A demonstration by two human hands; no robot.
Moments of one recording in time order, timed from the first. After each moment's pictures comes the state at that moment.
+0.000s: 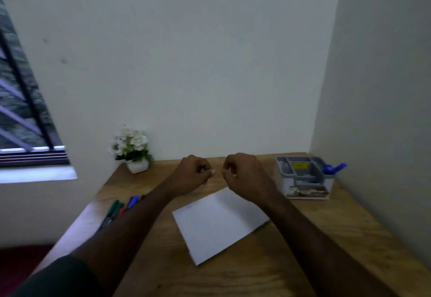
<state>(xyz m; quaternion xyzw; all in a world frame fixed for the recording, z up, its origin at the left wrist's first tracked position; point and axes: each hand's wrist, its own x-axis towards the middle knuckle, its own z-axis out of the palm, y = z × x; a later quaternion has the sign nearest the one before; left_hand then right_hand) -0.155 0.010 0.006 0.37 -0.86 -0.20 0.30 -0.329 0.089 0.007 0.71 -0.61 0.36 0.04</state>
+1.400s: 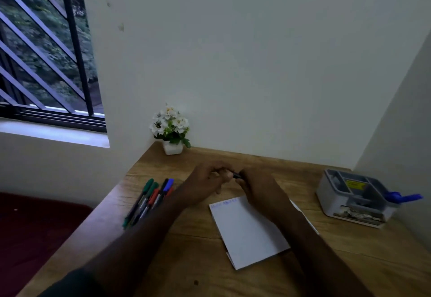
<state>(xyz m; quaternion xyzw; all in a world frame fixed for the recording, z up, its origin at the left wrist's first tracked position) -0.083 -0.002 -0.046 0.32 -0.76 -0.37 0.43 -0.277 0.034 -0.047 0.78 -0.58 0.25 0.03</state>
